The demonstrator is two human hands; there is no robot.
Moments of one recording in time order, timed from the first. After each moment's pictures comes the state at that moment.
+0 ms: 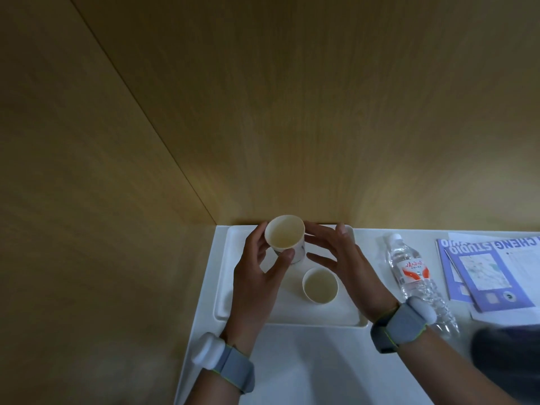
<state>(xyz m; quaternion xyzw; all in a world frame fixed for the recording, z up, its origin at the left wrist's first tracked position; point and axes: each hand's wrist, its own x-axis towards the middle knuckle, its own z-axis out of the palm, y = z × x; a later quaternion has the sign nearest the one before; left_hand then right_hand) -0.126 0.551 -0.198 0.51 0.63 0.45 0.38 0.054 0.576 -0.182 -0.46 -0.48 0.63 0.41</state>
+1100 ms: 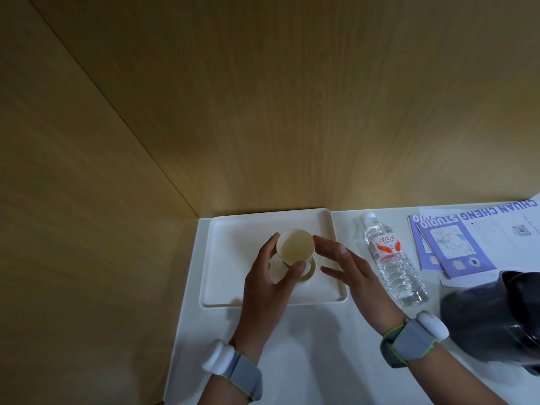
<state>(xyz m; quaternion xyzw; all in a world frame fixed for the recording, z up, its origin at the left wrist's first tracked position) -0.084 0.513 -0.226 0.54 0.63 0.38 0.41 0.102 0.516 -0.212 -0.50 -0.49 0.58 0.42</state>
